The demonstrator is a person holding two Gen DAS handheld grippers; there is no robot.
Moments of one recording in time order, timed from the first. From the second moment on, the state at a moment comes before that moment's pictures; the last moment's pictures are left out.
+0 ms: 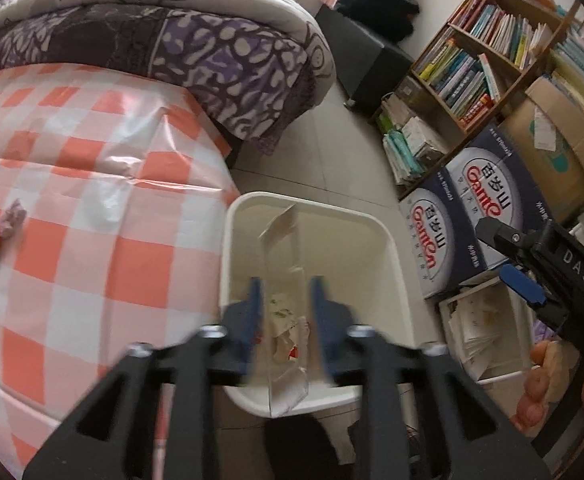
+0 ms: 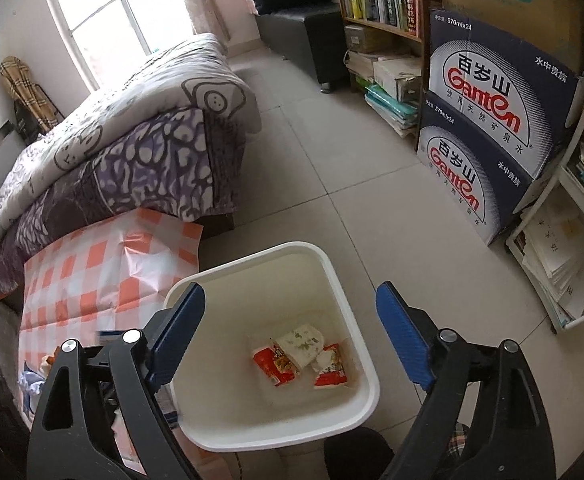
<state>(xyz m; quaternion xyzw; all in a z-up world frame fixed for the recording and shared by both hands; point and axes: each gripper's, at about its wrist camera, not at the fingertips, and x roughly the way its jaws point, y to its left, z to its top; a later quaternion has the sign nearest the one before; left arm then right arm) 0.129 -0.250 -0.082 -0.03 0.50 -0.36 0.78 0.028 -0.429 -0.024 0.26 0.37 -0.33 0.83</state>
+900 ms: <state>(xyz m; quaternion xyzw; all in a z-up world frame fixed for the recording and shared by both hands) 0.173 -0.066 -0.107 0.06 0.57 -0.12 0.81 0.102 -0.305 -0.036 0.23 0.43 -0.21 0.85</state>
